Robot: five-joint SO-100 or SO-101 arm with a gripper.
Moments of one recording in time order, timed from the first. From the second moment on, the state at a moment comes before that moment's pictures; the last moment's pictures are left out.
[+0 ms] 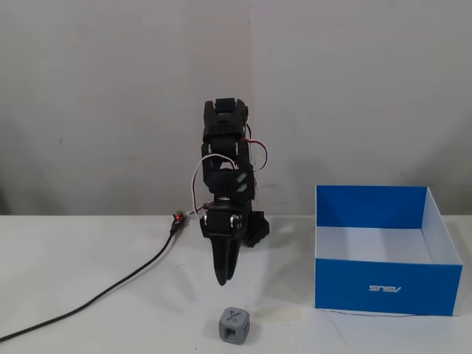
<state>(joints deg) -11.0 124.6 133.5 59.4 31.0</state>
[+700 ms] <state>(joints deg) -12.5 100.5 122.9 55.1 34.4</state>
